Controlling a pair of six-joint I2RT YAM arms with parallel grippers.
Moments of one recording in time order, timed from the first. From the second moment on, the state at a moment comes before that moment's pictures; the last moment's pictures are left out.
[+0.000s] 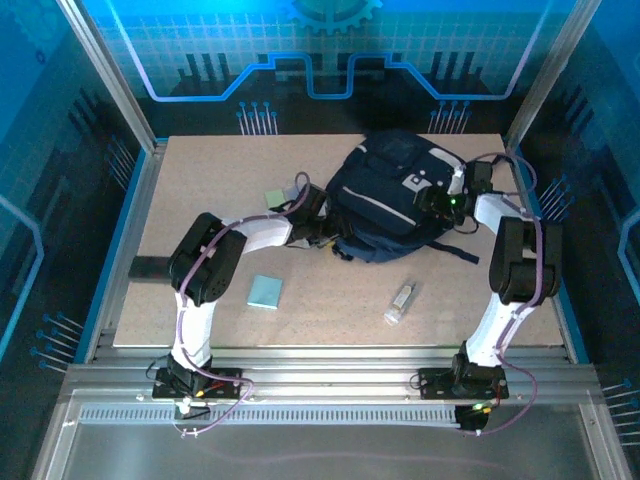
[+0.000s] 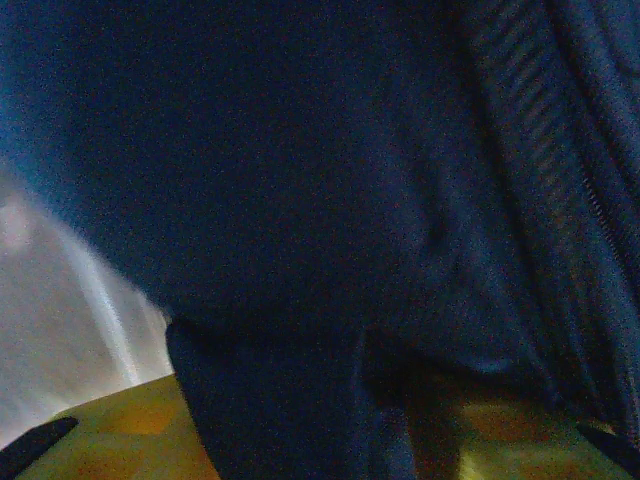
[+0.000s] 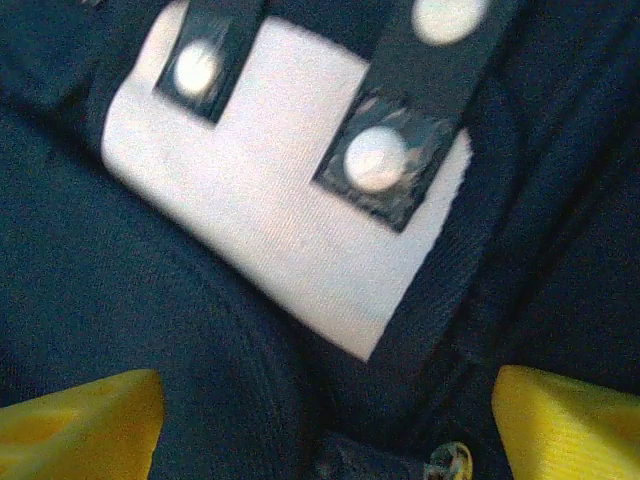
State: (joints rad) left arm -0.51 2.06 1.32 -0.13 0.33 -0.90; right arm -0.12 1.85 1.17 -0.32 -0.42 0.29
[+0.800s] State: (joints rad) left arm -0.44 2.26 1.67 -0.20 0.31 -0.90; right arm -0.03 1.72 1.03 -0.27 -0.57 0.30
